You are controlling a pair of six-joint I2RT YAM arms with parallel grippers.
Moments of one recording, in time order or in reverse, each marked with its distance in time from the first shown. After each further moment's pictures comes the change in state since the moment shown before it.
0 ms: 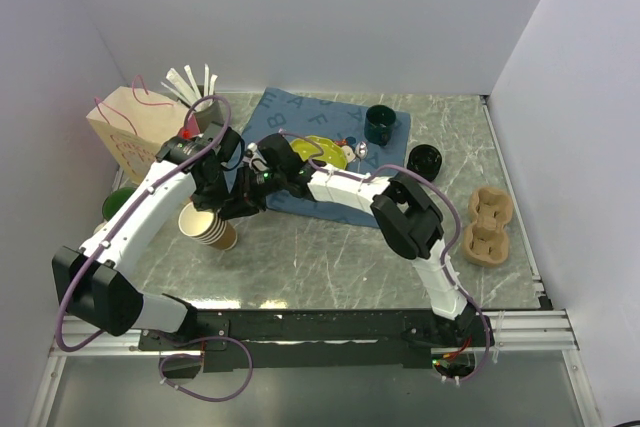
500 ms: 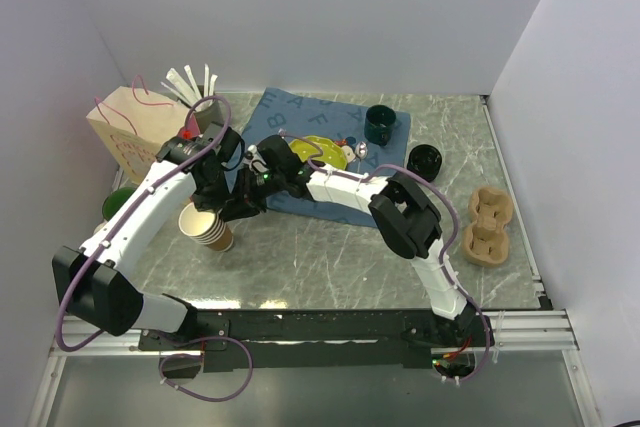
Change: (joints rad) left arm 0.000 0.000 0.000 0.000 0.011 0.000; right arm 0.000 0.011 0.009 -0.026 0.004 -0.014
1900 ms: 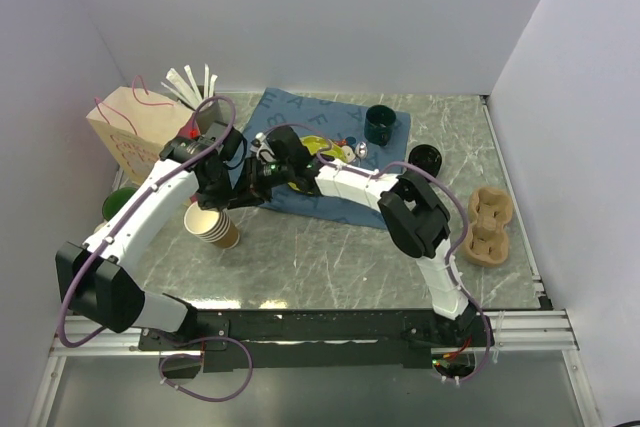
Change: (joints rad) left arm -0.001 0.019 -0.005 0.040 0.038 0.045; right arm -0.051 -0.050 -0.032 0.051 0.017 -0.014
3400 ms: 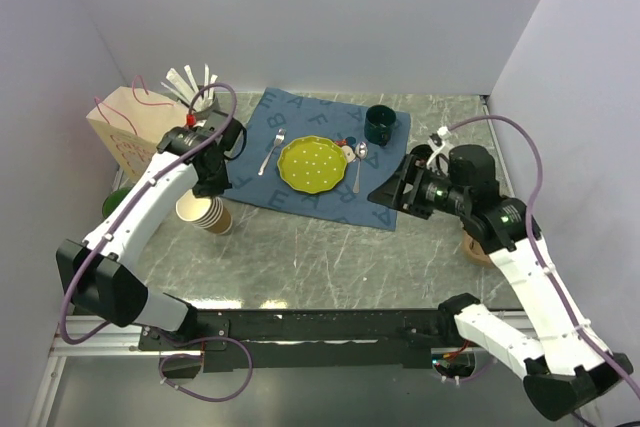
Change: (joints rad) left arm 0.016 0.028 0.098 -0.020 -0.109 0.054; right arm -0.471 -1.279 -0.558 -0.785 0.365 -0.498
